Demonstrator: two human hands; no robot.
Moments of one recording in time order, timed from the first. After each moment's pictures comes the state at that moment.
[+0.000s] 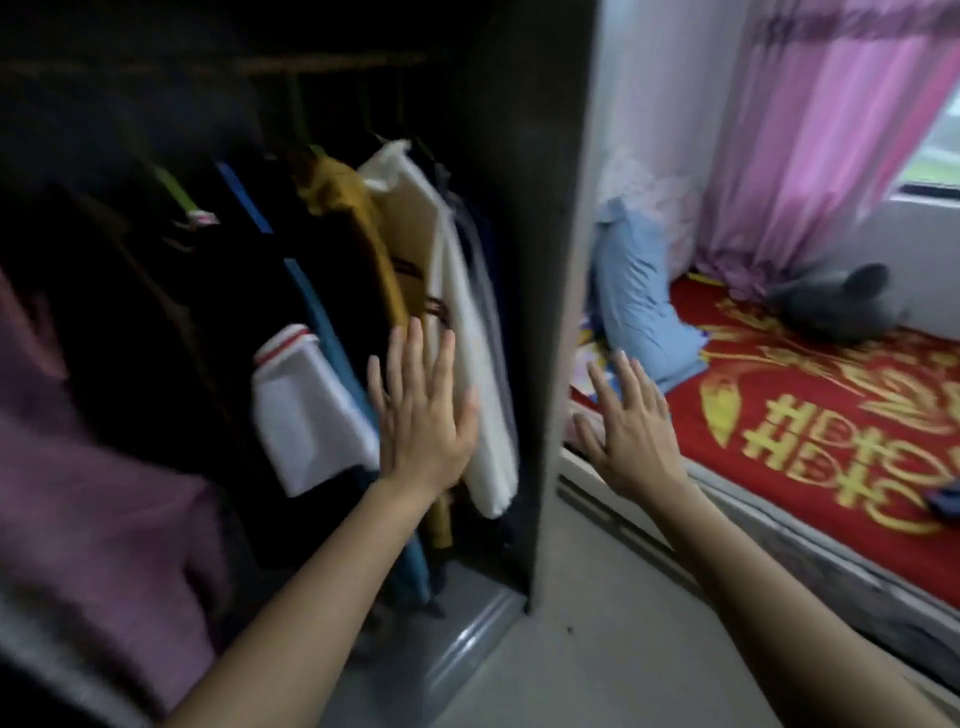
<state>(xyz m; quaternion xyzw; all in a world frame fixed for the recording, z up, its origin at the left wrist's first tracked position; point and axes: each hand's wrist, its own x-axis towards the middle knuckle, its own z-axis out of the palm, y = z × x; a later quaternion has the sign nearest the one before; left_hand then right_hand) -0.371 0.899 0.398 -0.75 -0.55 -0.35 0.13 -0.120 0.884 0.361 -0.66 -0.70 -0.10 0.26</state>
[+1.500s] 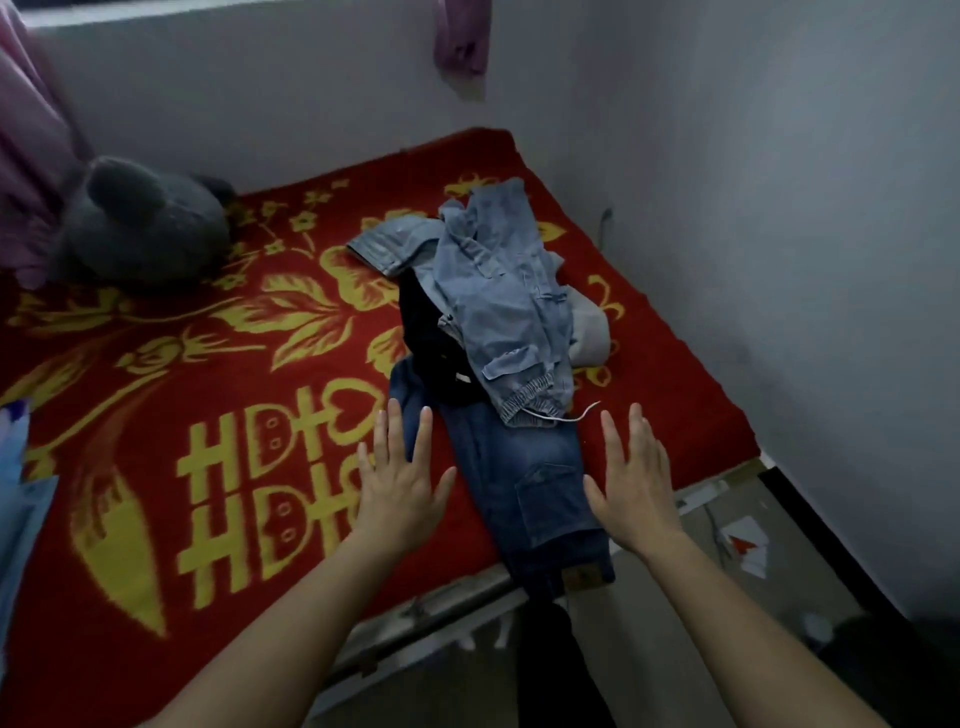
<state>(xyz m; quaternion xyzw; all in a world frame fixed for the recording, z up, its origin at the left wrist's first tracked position) 0.728 0.996 0.149 -0.99 -0.12 0.04 -0.09 0.797 0.713 0.137 -0.99 -0.12 0.05 0.10</state>
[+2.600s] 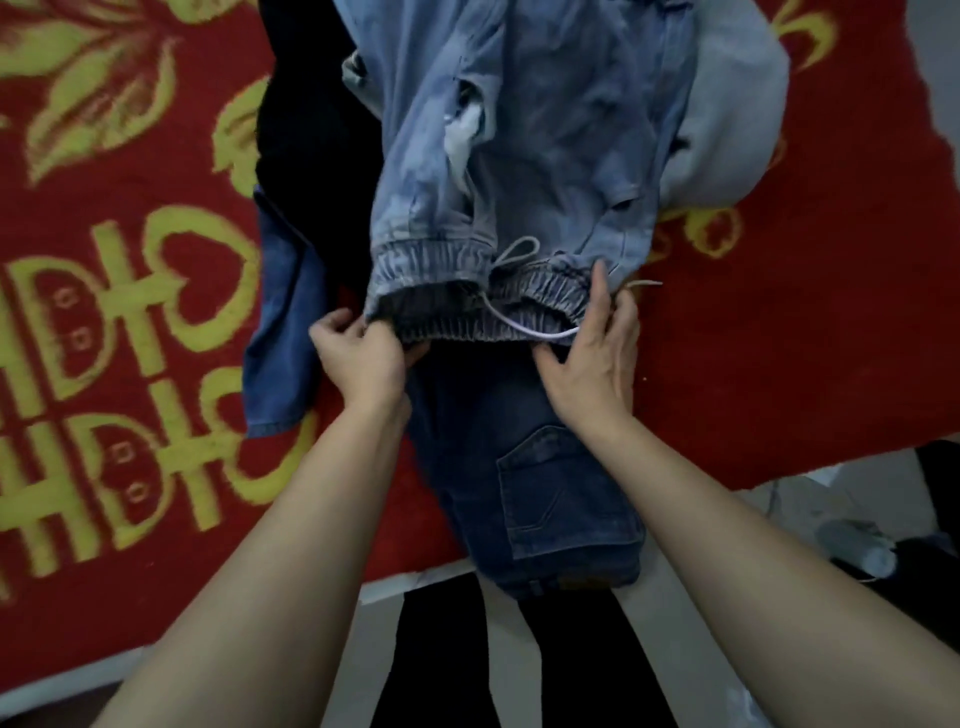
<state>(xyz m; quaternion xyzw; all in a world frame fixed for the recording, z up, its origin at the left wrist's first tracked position) 0.993 0.976 -0.134 -0.49 -0.62 -0.13 -0.60 1.026 0.787 -0.153 -0.95 -0.02 0.17 0.26</state>
